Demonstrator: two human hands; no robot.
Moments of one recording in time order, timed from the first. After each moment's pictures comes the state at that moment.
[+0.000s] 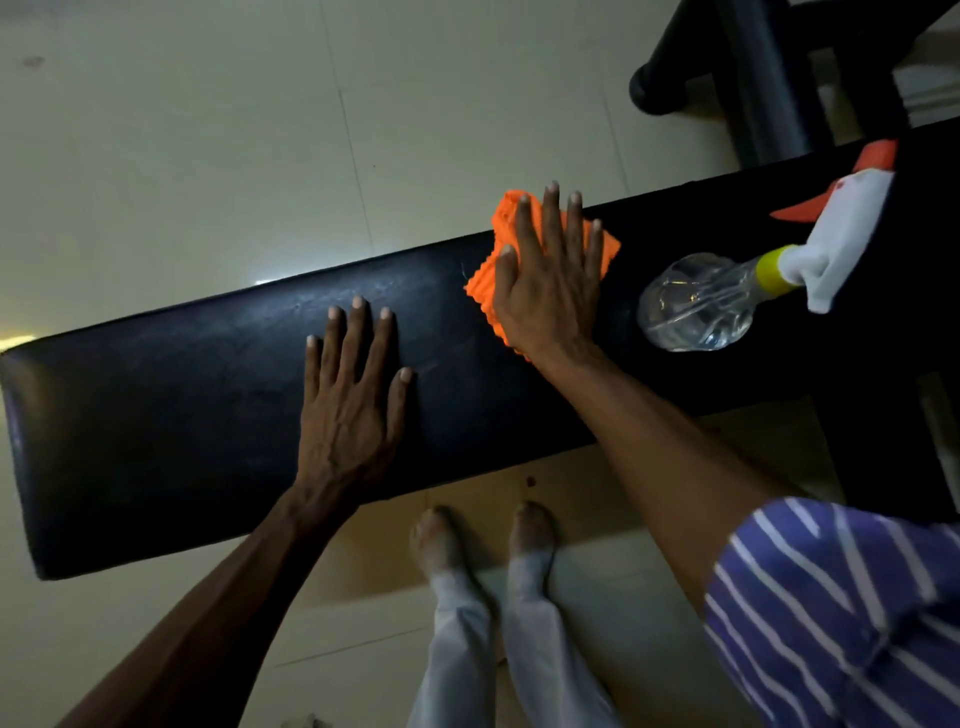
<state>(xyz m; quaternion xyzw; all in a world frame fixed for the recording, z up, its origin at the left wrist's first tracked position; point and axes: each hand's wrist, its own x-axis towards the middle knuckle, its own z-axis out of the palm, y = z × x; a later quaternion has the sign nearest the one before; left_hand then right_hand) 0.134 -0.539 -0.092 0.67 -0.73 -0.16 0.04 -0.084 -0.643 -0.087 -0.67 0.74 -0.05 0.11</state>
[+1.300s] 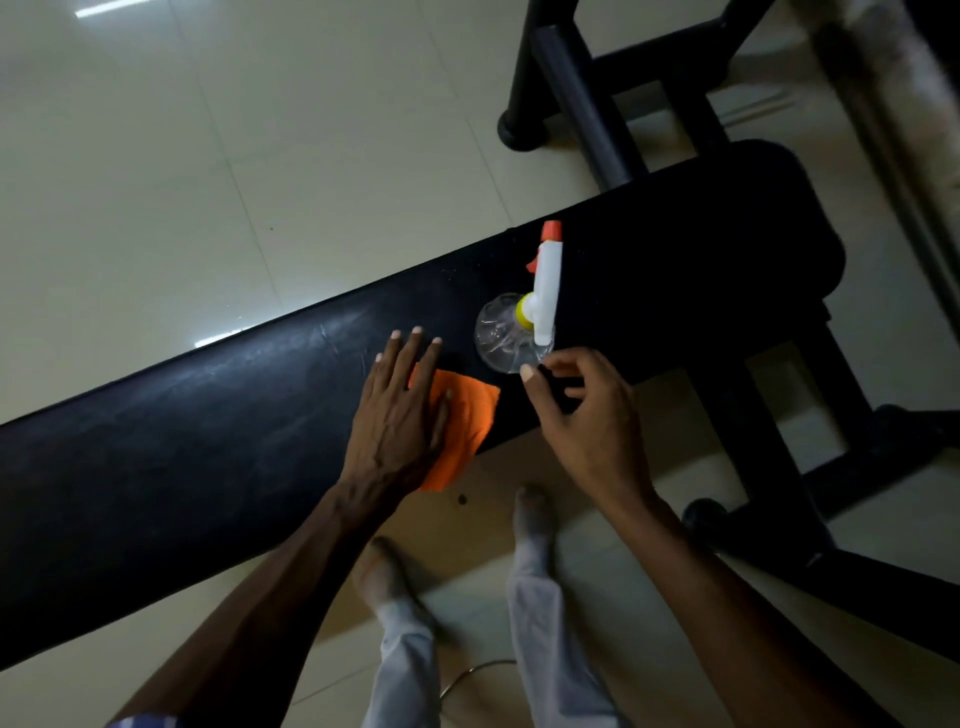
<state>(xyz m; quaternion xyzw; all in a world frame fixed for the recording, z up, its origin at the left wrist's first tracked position) -0.037 -0.564 -0.042 0.54 -0.80 -0.27 0.04 -0.245 -0.512 0.011 -0.48 0.77 -0.32 0.26</state>
